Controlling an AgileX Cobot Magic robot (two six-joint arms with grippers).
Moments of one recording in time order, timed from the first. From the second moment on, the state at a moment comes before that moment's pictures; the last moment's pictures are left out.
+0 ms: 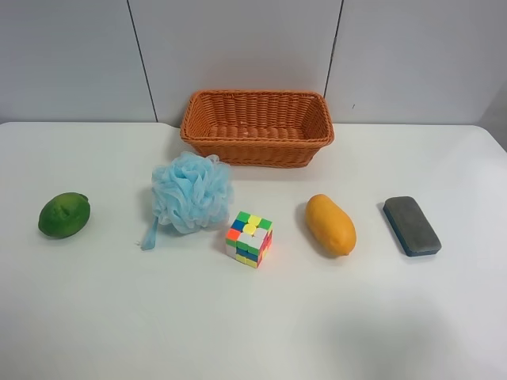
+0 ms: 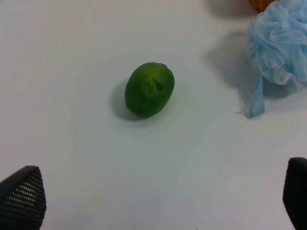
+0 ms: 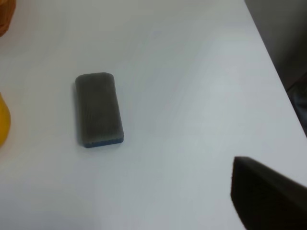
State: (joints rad) left arm 0.07 -0.01 -0.52 -0.09 1.07 0.17; right arm 0.01 0.00 -0.48 -0.02 1.07 0.01
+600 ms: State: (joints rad) left arm 0.07 -0.01 -0.52 -0.09 1.07 0.17; right arm 0.01 0.00 -0.48 -0.02 1.07 0.01
